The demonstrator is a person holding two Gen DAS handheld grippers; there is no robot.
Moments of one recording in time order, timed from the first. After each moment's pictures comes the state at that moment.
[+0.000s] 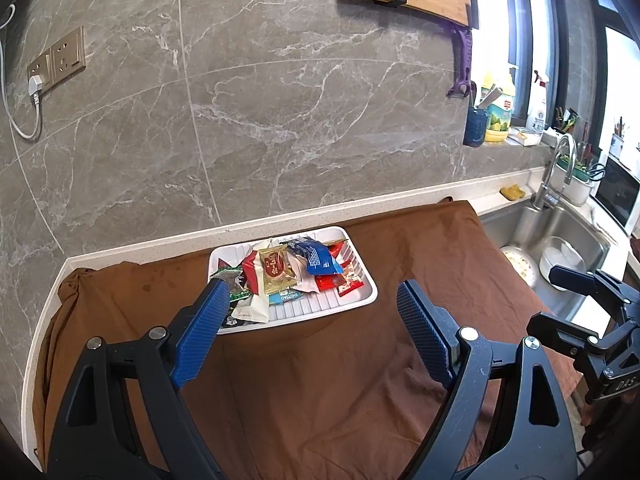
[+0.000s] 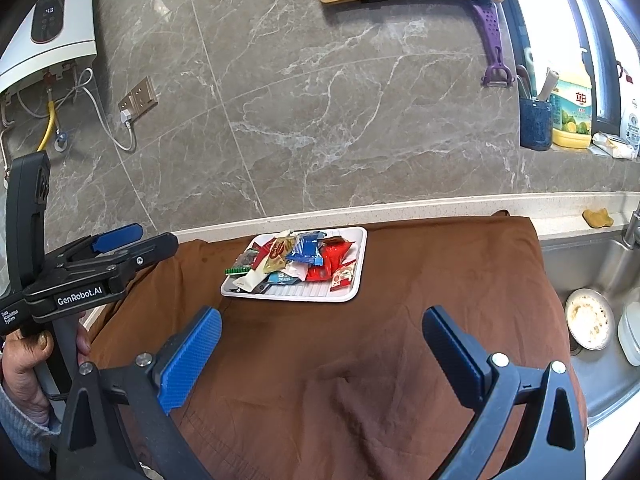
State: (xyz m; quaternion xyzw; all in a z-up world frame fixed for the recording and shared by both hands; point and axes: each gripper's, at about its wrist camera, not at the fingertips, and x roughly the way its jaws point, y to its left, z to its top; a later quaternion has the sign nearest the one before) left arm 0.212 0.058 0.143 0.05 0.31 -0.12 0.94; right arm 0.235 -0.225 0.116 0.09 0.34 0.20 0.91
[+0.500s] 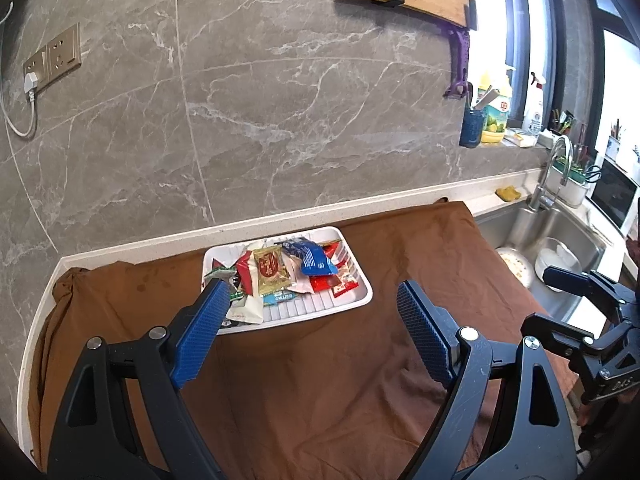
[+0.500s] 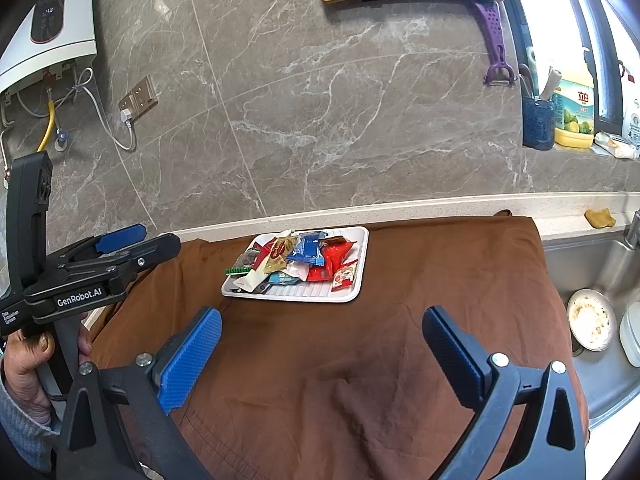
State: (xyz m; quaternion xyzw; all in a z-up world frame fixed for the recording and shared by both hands) left arm 0.216 0.055 0.143 0.05 0.31 -0.14 0.94; right arm 0.236 -0.224 0.116 0.09 0.34 0.20 0.91
